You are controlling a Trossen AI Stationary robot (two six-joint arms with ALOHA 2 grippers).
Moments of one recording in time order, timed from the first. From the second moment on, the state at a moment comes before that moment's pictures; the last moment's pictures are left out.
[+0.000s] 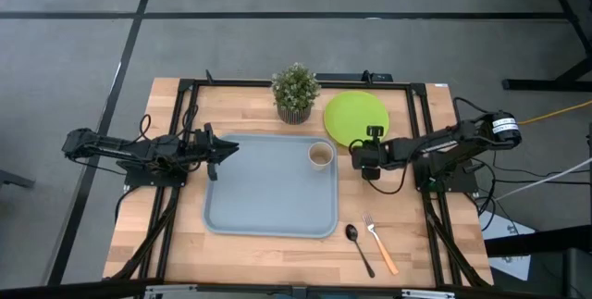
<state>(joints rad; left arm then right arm) -0.09 0.21 0.01 0.19 -0.35 -0.21 0.01 1.41 0.54 -0.44 0.57 -0.06</state>
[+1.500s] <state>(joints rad) -0.09 0.21 0.01 0.19 -0.35 -0.21 0.06 1.54 0.71 -0.60 0.82 0.09</state>
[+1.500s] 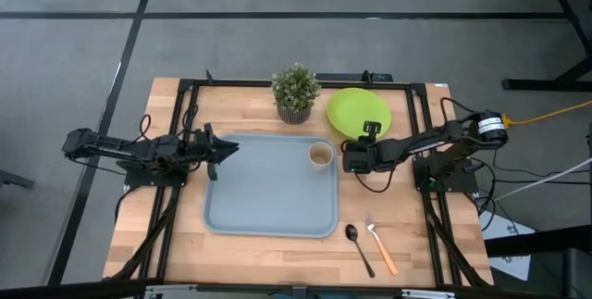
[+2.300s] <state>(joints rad) -0.09 0.21 0.01 0.19 -0.35 -0.21 0.43 1.54 1.36 -1.26 1.18 0.46</state>
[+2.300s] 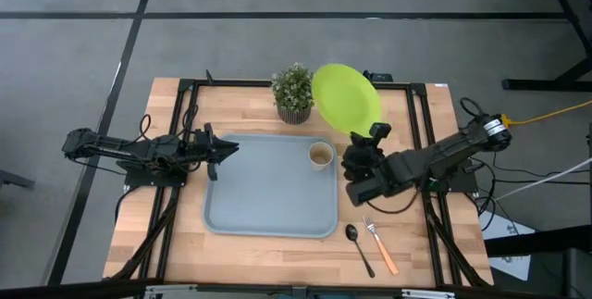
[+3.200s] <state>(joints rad) -0.09 0.21 0.01 0.20 -0.36 -0.15 0.43 1.67 1.41 -0.32 0.55 -0.50</state>
